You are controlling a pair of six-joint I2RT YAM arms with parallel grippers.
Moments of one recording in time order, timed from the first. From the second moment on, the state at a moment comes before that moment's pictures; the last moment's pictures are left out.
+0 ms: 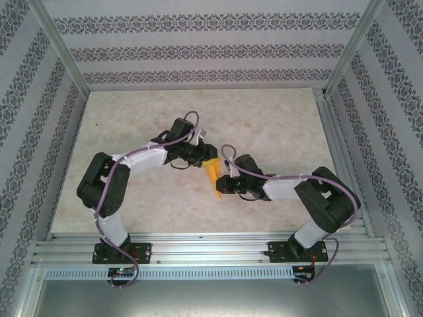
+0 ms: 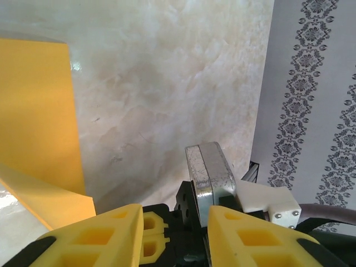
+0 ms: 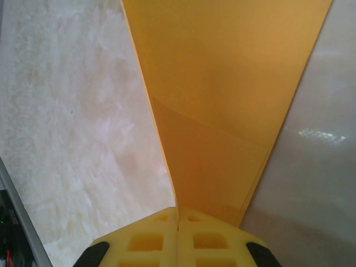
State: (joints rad) left arm -0.53 1.79 1.14 -0.18 0.72 -0.90; right arm 0.65 1.60 0.56 0.25 -0.44 0.65
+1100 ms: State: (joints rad) left arm -0.56 1.97 1.19 -0.14 0.75 -0.84; right arm 0.59 1.66 0.52 0.35 -0.45 0.77
